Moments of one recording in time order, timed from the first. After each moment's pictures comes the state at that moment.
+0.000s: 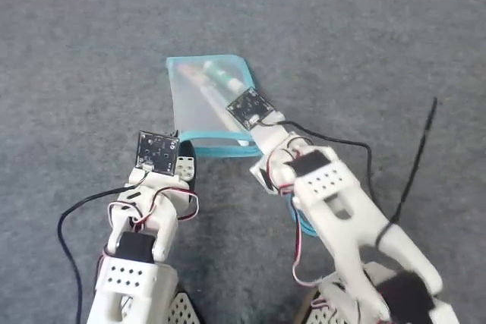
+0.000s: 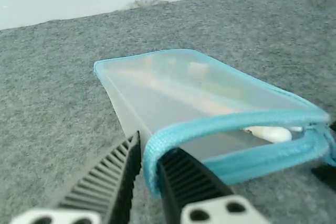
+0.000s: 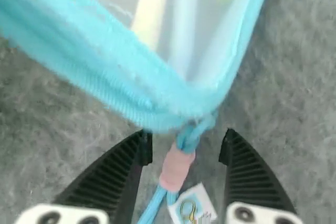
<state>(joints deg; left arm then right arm) 2.4 -79.6 93.3 26.2 0.6 -30.9 -19.1 46.8 42.9 14.9</state>
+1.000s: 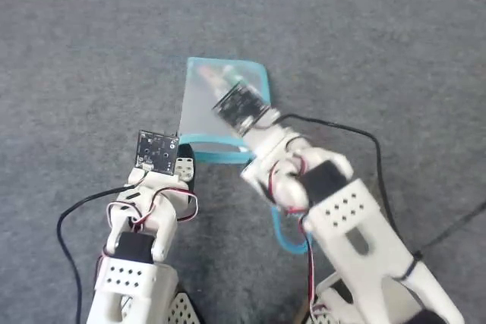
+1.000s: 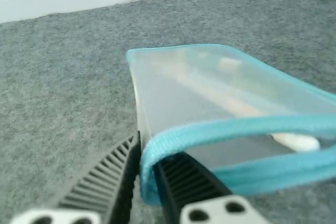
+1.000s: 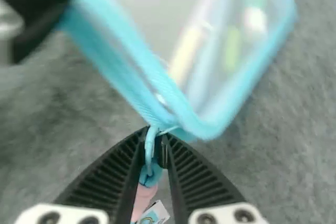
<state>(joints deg) 2.4 -79.6 92.8 28.4 0.6 -39.4 -38.4 40.3 61.7 16.0</state>
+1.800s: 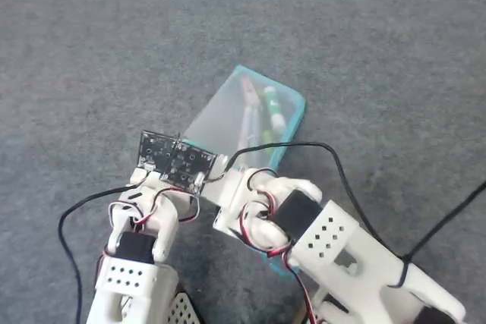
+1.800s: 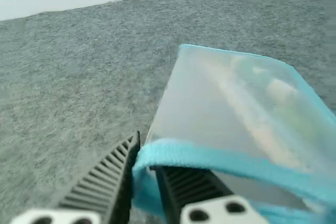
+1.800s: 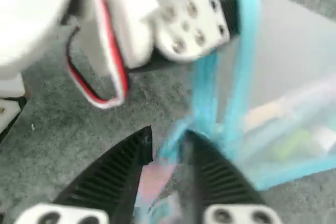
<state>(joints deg) 3.3 -79.6 92.9 28.4 0.6 -54.8 -39.8 40.2 66.6 18.7</state>
